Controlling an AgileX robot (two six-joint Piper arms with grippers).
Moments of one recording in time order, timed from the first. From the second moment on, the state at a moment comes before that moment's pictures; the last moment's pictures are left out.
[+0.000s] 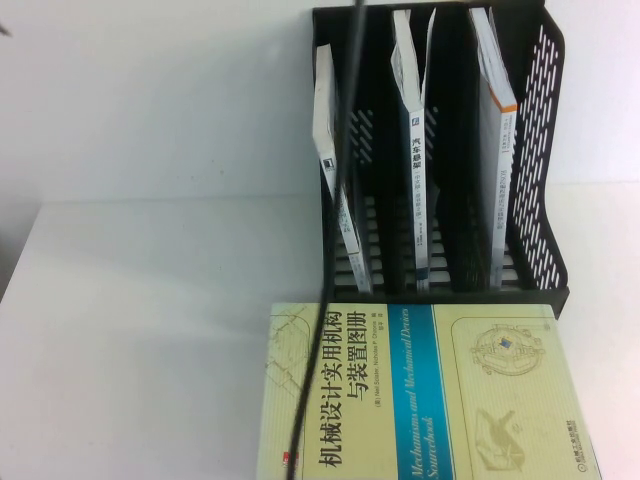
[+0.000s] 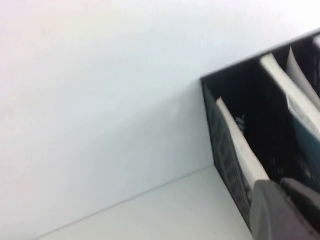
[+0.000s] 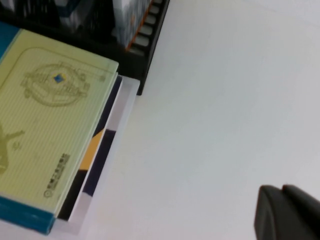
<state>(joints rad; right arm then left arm) 0.29 0.72 -0.90 -0.18 1.06 -0.02 -0.74 1.62 -2.24 0.42 1.24 -0.24</state>
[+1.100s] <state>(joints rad) 0.29 0.22 -0.31 0.26 0.69 0.04 -0.74 1.03 -0.91 0.03 0.43 -0.16</state>
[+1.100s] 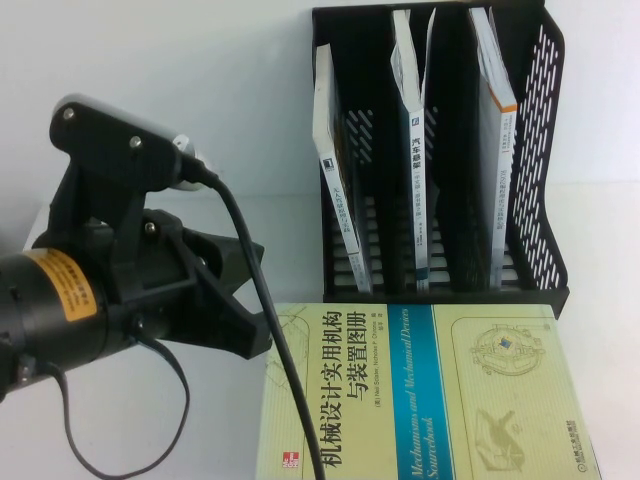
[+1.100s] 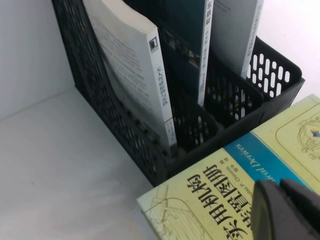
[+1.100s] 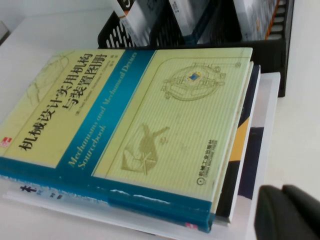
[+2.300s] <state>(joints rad) 0.29 0.22 -0.31 0.26 0.69 0.04 -0.34 0.38 -0.86 0.39 0.88 -0.16</state>
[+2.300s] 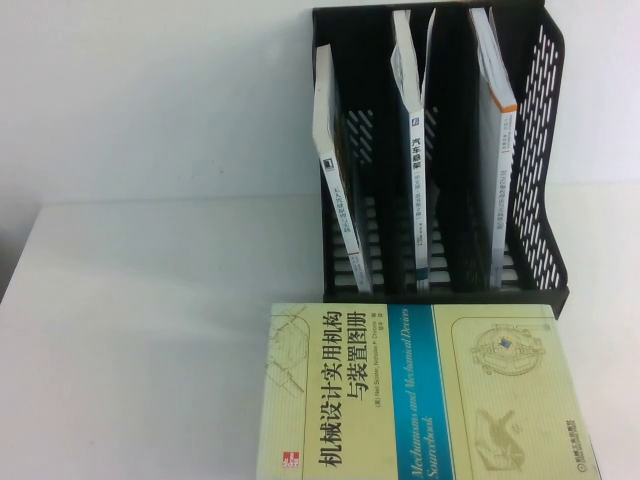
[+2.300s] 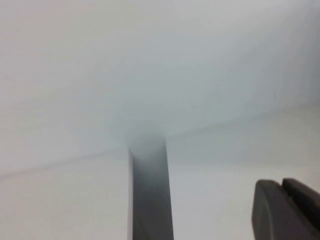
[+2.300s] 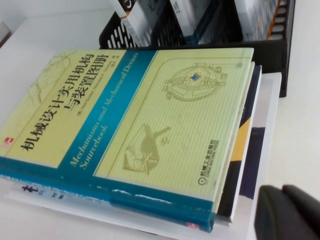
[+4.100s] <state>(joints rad) 0.29 0.22 -0.31 0.26 0.69 0.04 -0.10 -0.01 0.01 -0.02 0.38 -0.17</state>
